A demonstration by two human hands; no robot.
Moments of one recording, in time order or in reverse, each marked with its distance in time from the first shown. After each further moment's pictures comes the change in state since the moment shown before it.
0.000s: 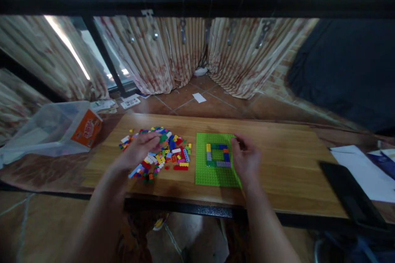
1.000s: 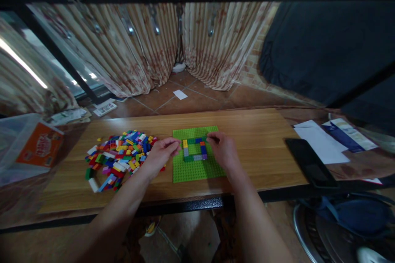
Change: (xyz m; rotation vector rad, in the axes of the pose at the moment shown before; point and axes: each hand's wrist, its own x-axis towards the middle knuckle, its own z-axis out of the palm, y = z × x) left_hand 0.026 0.004 0.133 -0.387 -0.194 0.000; right_hand 0.012 0.021 -0.019 -0.150 -0.292 0.014
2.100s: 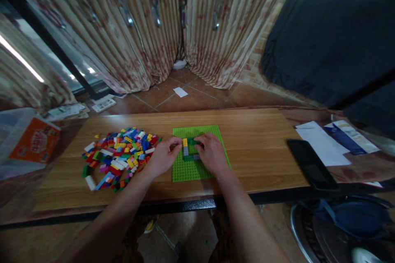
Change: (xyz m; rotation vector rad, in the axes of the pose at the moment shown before) left_hand -0.001 -0.006 0.002 0.614 0.009 0.275; right_hand -0.007 -0.011 0.023 -0.268 -0.203 -0.215
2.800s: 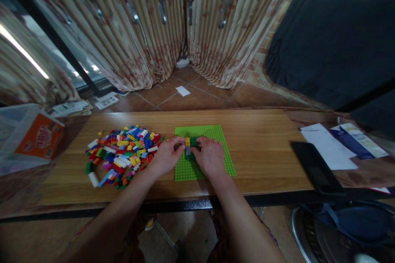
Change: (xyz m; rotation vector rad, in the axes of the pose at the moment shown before) left_hand -0.001 -0.001 0.002 0.100 -0.026 -0.019; right_hand -0.006 -0.025 0.010 -0.163 0.047 0.113
